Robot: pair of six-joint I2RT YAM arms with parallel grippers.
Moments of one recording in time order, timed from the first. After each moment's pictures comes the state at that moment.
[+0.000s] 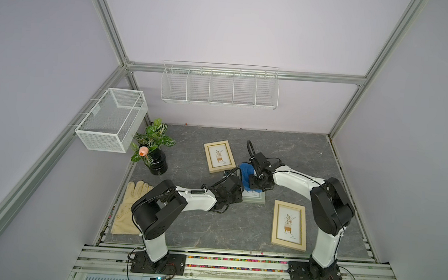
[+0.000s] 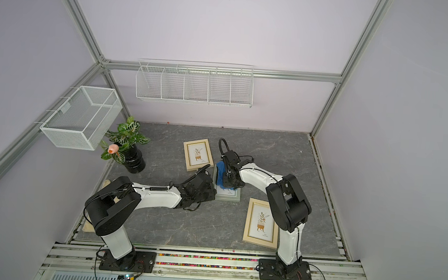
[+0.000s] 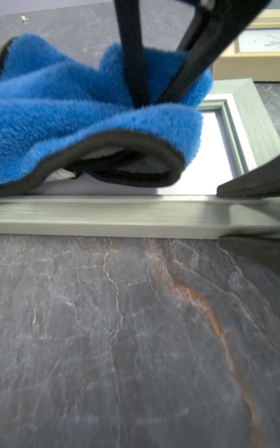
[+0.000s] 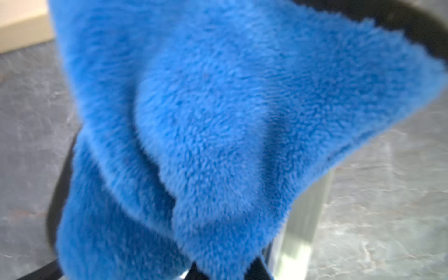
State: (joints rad) left arm -0.88 1.76 0.84 0.05 -0.10 -0.89; right arm 0.64 1.90 1.27 -0.60 0.04 0.48
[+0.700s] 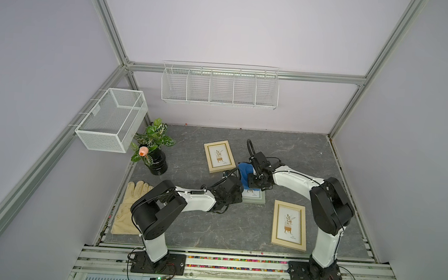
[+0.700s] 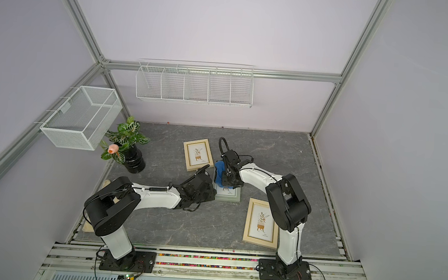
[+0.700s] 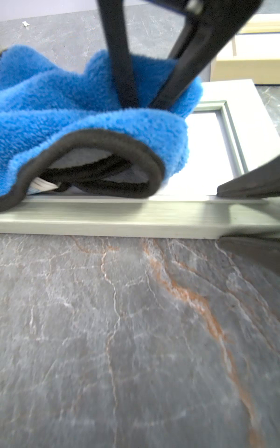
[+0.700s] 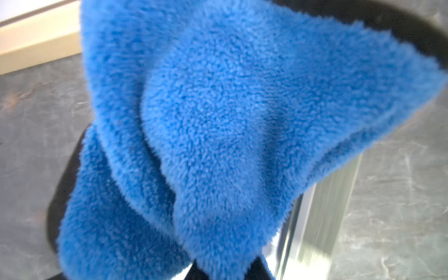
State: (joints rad) left arm -0.88 1.76 0.83 0.07 -0.10 -0.89; right arm 0.63 1.91 1.29 -0.58 0.02 0.49
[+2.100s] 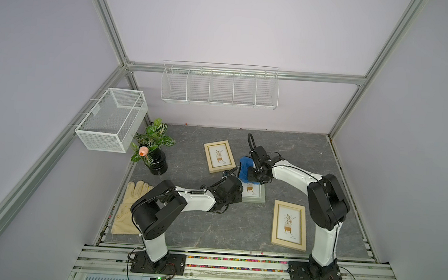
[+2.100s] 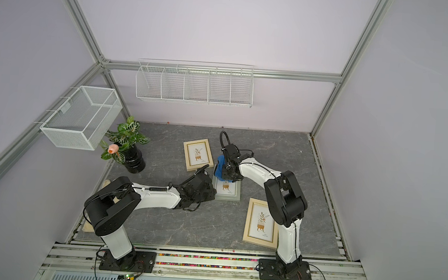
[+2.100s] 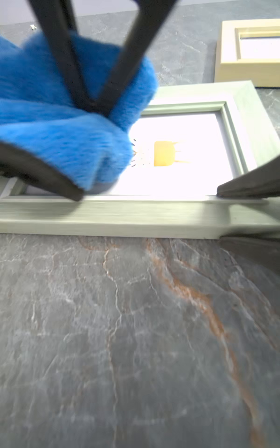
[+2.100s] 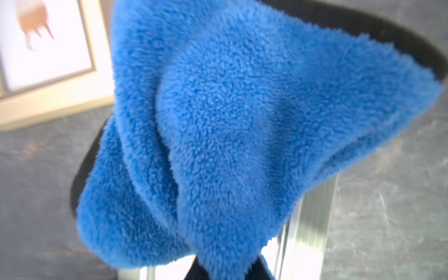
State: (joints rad) left arm -0.88 1.76 0.82 0.08 -0.10 -0.91; right arm 0.61 1.96 1.38 -0.60 0.05 0.50
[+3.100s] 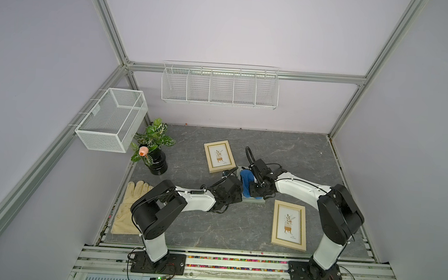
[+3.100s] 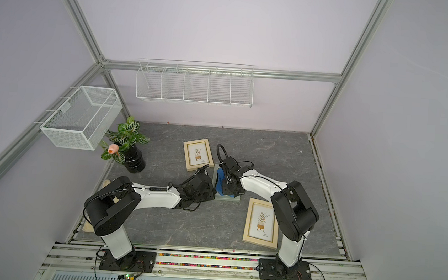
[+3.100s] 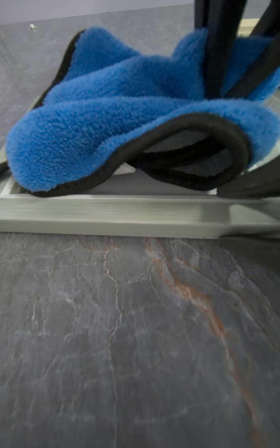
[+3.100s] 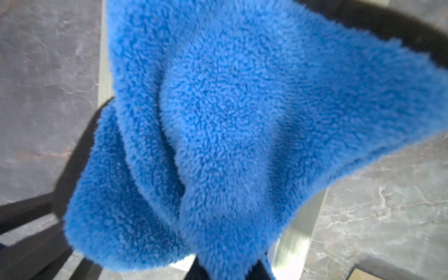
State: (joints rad) left arm -0.88 1.76 0.82 0.08 -0.10 -0.91; right arm 0.68 1.82 1.19 -0.63 0.03 0.51
